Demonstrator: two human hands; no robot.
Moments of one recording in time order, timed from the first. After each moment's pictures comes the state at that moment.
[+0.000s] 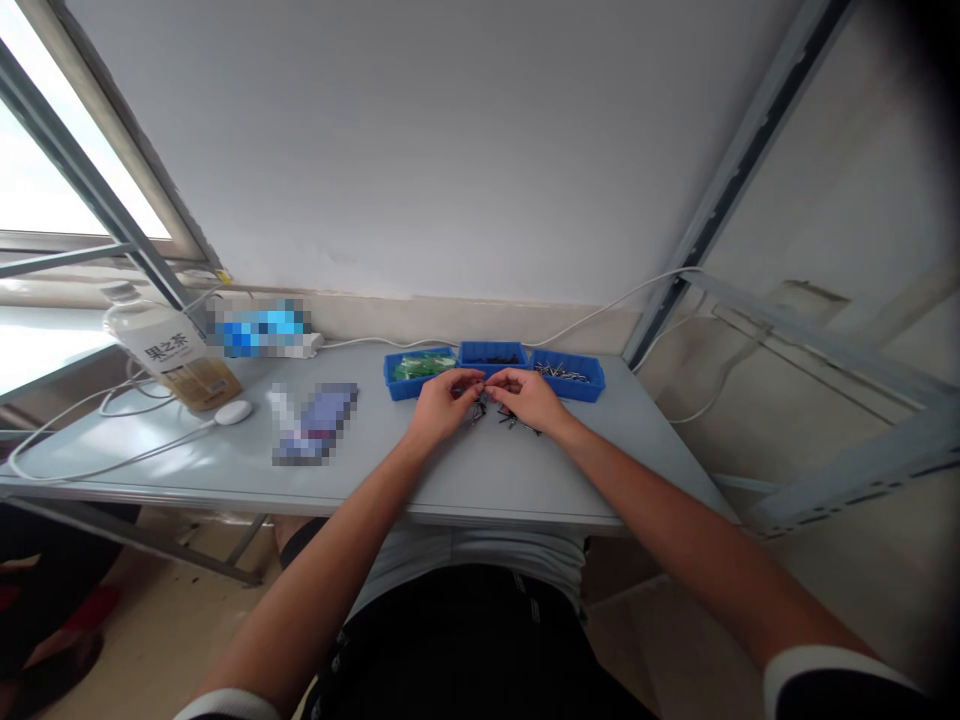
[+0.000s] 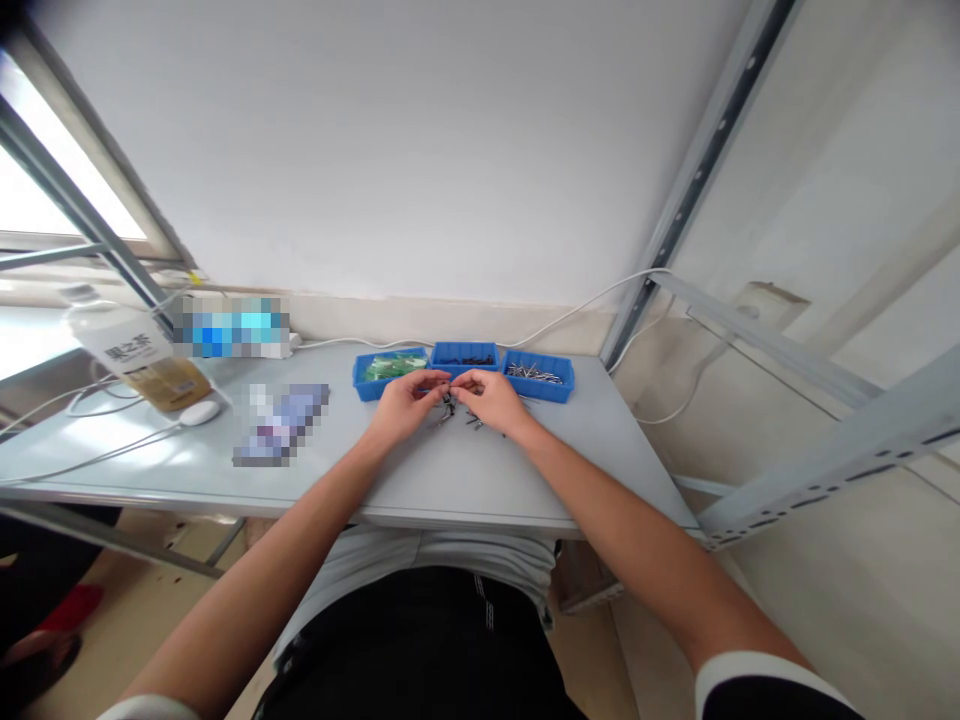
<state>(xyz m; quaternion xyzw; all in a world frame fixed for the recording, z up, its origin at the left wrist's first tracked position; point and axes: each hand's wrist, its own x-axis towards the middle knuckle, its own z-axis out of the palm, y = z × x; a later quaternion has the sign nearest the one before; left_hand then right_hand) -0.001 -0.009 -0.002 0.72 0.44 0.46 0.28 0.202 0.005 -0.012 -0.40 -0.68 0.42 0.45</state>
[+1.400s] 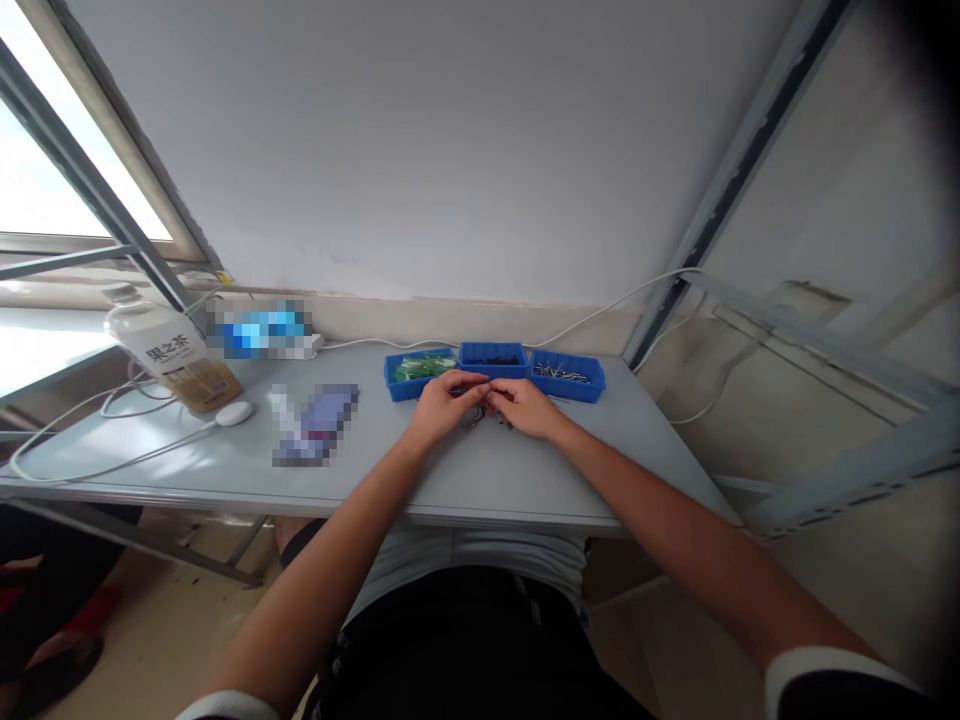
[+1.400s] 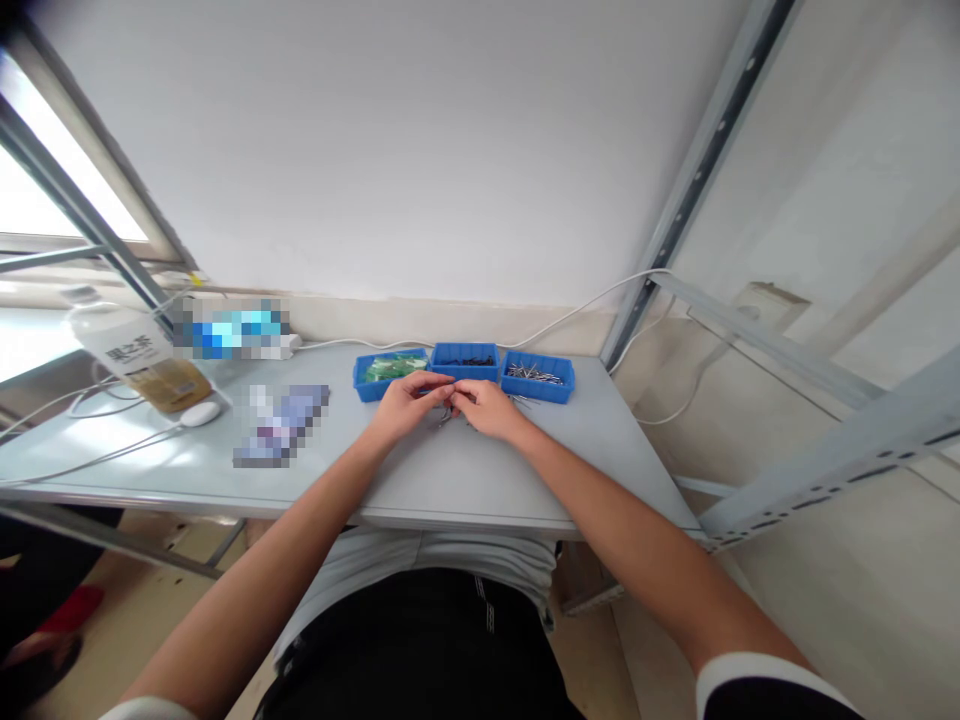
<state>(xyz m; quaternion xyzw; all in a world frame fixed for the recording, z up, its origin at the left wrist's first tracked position) -0.001 -0.007 -0.001 0.69 0.41 0.48 0.36 0.199 -0.005 -0.004 -0.38 -0.77 0.36 0.37</state>
